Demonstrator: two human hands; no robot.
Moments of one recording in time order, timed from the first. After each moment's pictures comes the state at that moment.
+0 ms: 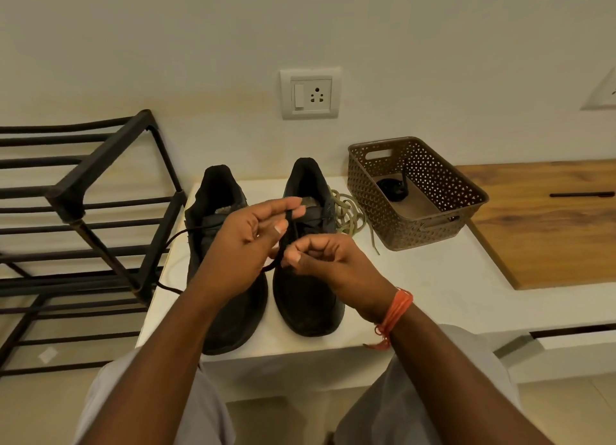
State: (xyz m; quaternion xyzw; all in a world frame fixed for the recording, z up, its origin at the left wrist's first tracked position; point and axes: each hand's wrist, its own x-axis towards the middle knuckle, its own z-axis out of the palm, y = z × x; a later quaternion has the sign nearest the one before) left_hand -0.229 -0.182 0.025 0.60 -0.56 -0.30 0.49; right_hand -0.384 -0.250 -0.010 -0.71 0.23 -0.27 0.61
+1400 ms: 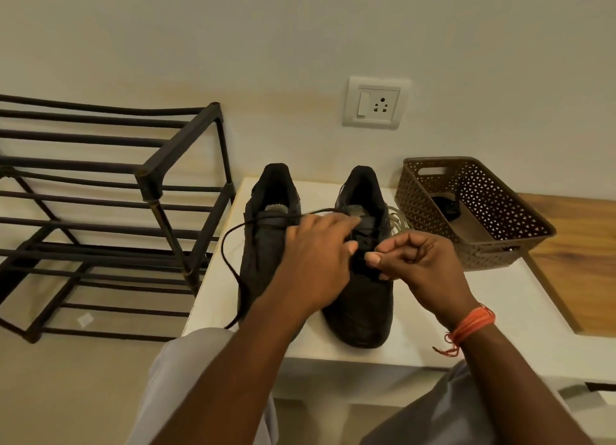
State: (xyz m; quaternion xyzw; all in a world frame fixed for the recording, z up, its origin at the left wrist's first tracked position) left_hand -0.235 -0.192 0.004 0.73 -0.63 -0.07 0.26; right_hand -0.395 -0.270 -0.008 -0.69 0.35 -0.36 0.53
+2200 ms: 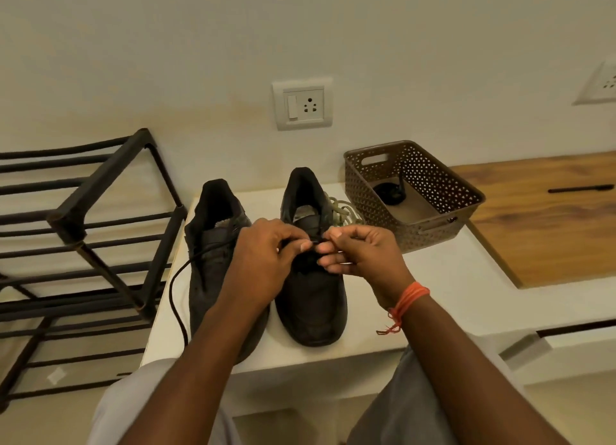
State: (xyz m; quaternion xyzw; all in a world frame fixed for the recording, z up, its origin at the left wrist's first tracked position) left_hand -0.236 -0.217 -0.004 0.65 -0.64 -0.04 0.40; right_hand -0.401 -0.279 -0.013 -0.54 0.39 -0.37 0.65
